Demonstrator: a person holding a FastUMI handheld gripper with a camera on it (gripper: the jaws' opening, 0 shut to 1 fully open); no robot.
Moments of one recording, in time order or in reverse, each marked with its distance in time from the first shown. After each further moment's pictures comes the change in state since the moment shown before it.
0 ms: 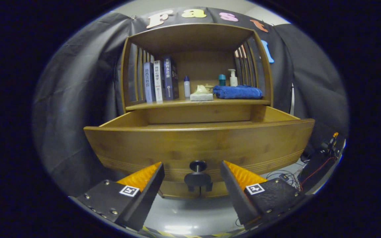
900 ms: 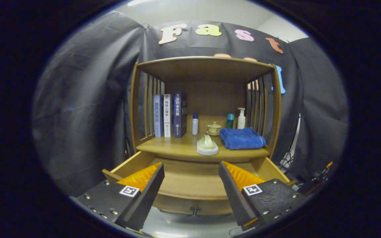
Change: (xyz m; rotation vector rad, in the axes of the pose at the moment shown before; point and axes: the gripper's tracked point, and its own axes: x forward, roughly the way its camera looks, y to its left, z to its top) arm -0.040 0.014 0.156 -0.064 -0.149 0.053
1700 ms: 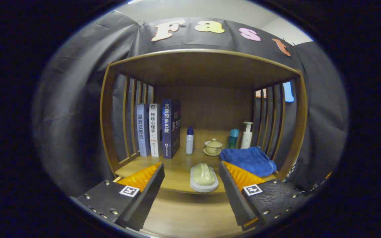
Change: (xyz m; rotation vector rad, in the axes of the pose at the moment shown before) arm 0.127 -0.008 0.085 -0.031 -0.021 -0.020
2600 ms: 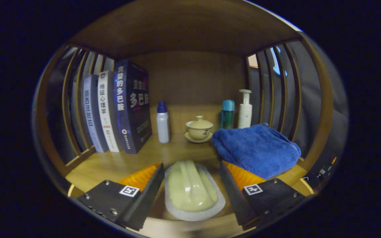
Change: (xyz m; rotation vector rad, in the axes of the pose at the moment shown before) arm 0.160 -0.030 -0.081 0.060 0.121 -0.162
